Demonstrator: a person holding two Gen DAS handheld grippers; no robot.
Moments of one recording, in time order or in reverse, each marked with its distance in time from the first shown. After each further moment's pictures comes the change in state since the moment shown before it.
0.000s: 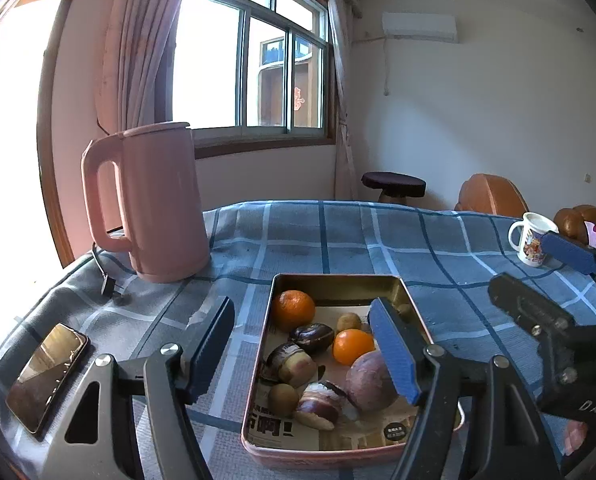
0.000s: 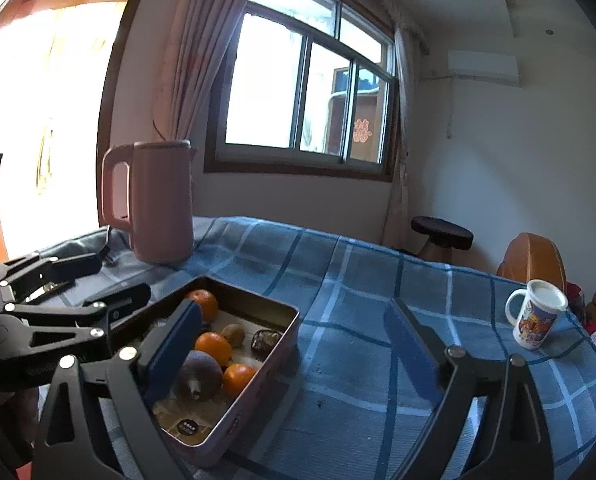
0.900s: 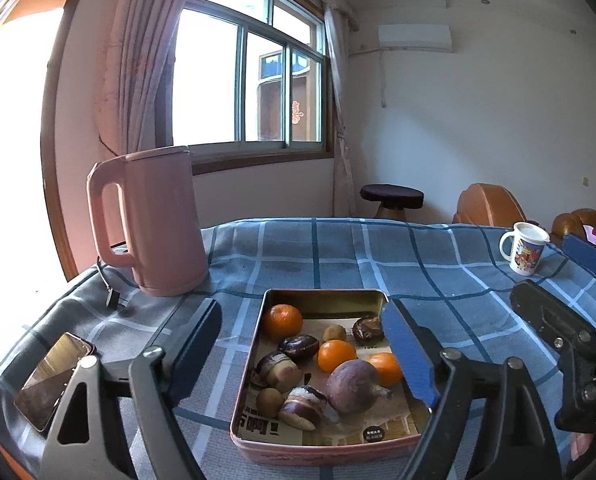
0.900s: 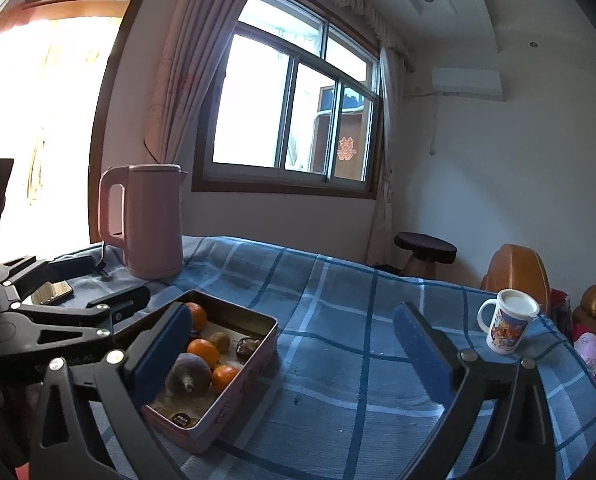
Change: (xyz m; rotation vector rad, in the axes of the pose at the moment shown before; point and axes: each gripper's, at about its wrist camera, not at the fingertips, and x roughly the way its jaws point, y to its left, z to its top) left arm -0.021 -0.016 0.006 0.008 -0.048 0.015; right arm -0.036 -0.010 0.000 0.001 -0.065 -0.051
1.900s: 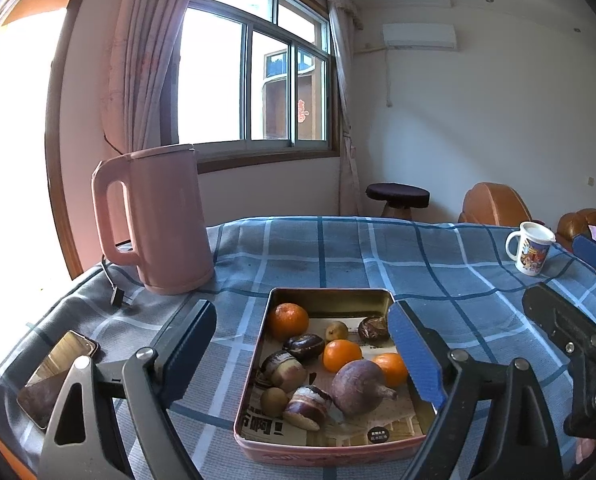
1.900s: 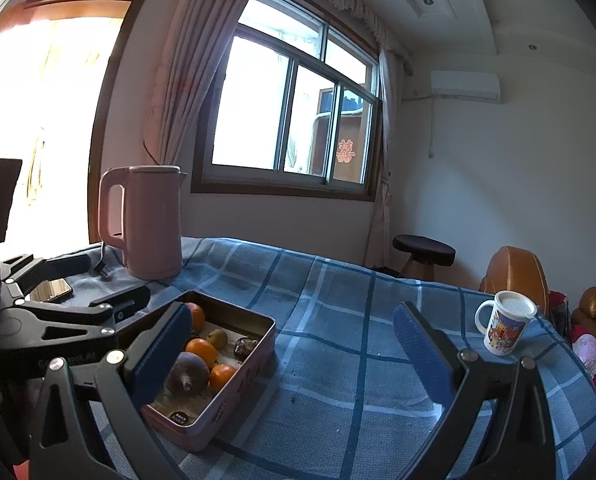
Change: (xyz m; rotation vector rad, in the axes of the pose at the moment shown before) left arm 0.003 -0.001 -0.002 0.002 0.006 0.022; right arm -0.005 -0.001 0.000 -0.001 -0.006 -0.001
